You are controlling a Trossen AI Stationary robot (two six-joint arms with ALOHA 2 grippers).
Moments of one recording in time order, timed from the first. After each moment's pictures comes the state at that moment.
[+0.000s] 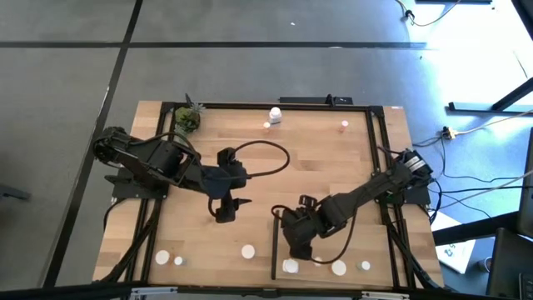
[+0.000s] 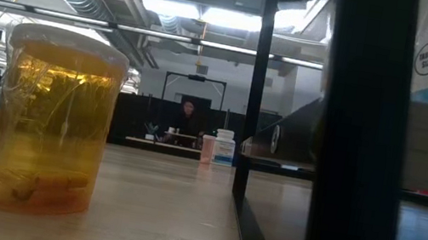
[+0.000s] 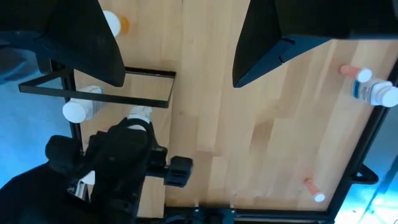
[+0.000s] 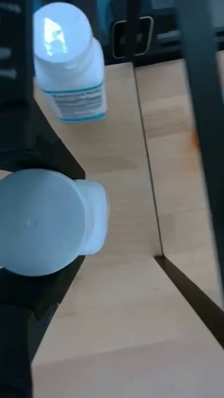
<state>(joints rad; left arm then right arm) -0.39 1.57 1.90 -1.14 -0.36 -0.36 0.51 1.87 1.63 -1.00 0.13 0.70</state>
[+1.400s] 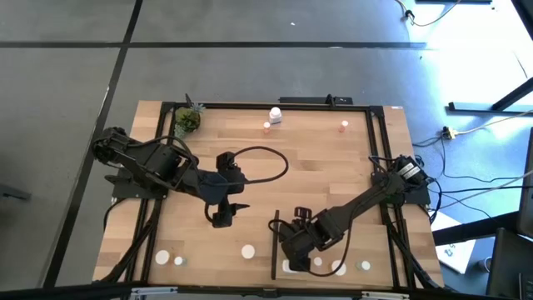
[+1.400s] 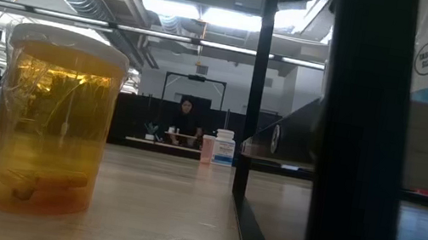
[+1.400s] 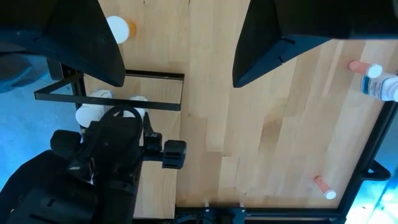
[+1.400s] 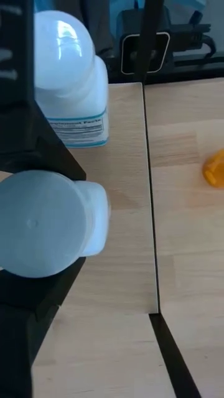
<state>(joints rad) -0.42 1.57 1.90 -1.13 -0.35 -0.37 0.56 1.94 1.61 -0.89 0.14 0.67</state>
